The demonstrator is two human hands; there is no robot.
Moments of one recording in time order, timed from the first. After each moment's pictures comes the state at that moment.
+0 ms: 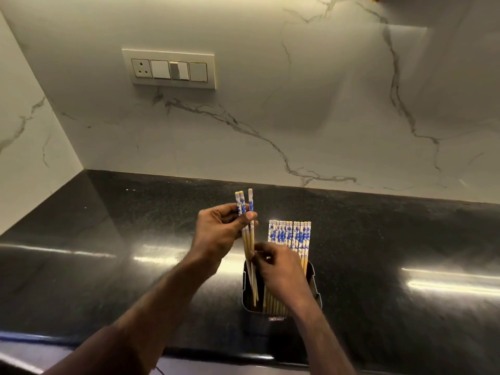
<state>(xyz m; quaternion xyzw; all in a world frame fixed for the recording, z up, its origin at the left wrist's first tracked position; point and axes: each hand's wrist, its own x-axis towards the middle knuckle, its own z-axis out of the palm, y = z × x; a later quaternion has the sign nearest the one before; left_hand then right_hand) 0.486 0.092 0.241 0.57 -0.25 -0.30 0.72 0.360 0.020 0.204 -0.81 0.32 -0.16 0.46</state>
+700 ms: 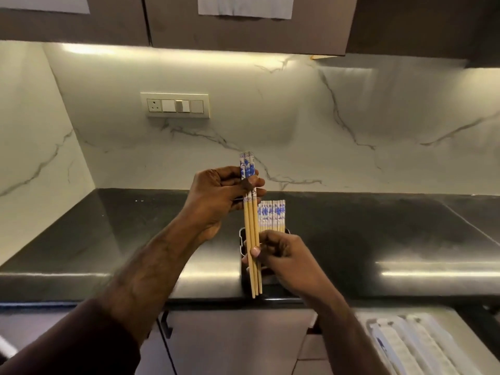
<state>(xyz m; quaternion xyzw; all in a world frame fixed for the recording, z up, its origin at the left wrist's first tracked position) 0.382 0.223 0.353 0.50 -0.40 -0.30 0.70 0.226 0.150 0.276 -0.75 0.16 -0.21 0.61</state>
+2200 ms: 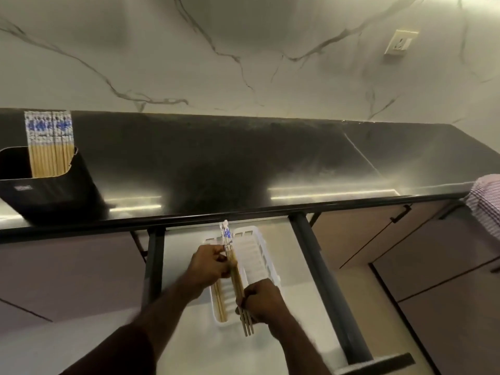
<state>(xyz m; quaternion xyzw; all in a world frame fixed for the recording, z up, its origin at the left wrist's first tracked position) -0.036 0.003 0.078 0.68 -0.31 -0.48 0.45 -0.194 -0.023 0.075 -0.62 0.57 -0.02 0.54</state>
